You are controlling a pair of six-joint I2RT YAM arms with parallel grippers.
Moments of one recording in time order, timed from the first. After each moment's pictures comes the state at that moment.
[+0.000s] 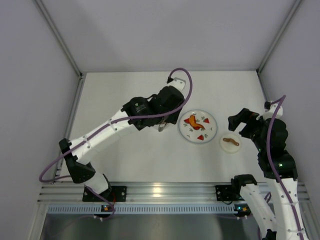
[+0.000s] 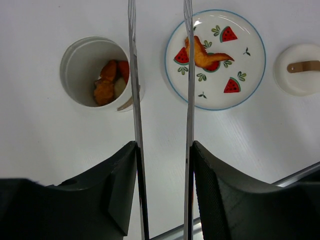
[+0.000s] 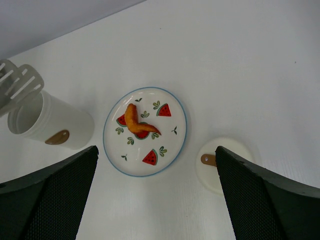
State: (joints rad) left arm -1.01 1.58 1.81 -0.99 -0.44 -0.39; right arm 0.08 0.54 0.89 -0.69 0.03 0.39
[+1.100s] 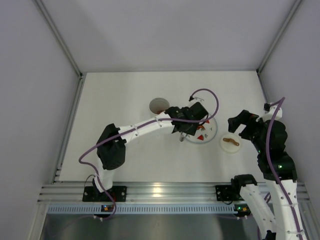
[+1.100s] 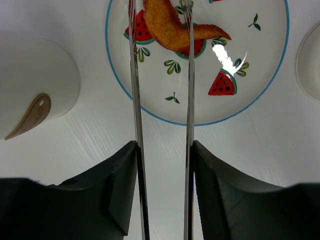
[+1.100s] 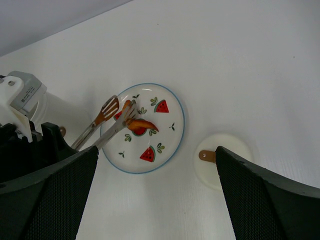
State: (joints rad) left arm -1.06 1.96 1.76 -0.79 -0.37 -0.53; right arm 0.08 0.52 0.87 -0.70 0.03 0.39
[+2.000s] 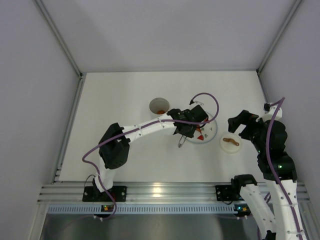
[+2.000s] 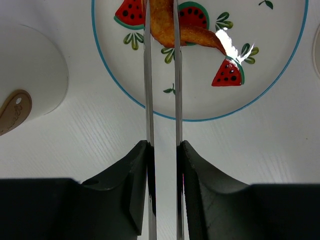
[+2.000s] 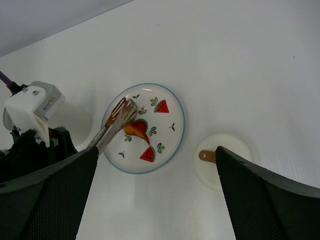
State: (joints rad) left arm -1.06 2.00 1.73 -0.78 -0.34 -0.53; right arm 0.08 0.52 0.87 -0.70 0.03 0.39
